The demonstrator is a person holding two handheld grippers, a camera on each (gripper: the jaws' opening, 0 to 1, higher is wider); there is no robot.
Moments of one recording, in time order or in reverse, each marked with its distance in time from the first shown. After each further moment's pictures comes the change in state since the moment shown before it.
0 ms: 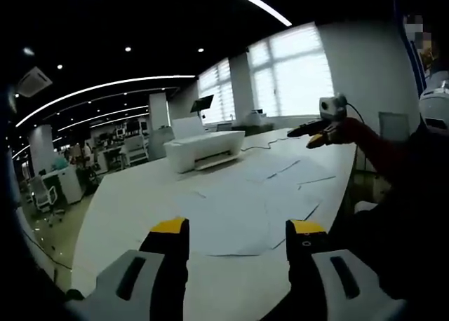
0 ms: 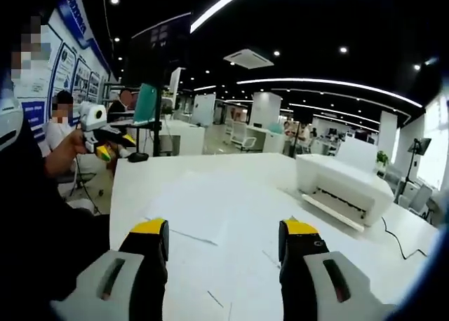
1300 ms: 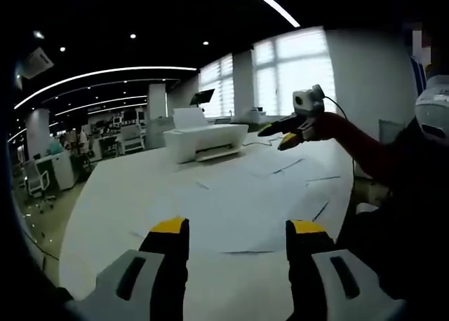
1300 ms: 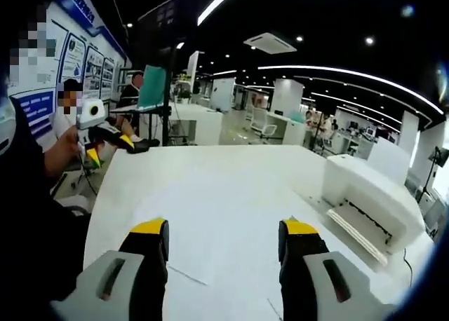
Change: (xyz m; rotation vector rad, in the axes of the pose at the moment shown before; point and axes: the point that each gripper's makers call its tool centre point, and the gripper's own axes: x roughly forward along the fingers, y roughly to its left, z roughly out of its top) left arm 0.020 0.033 -0.021 -0.076 0.015 -0.031; right arm 0.115 -0.009 0.021 -0.049 0.097 0.130
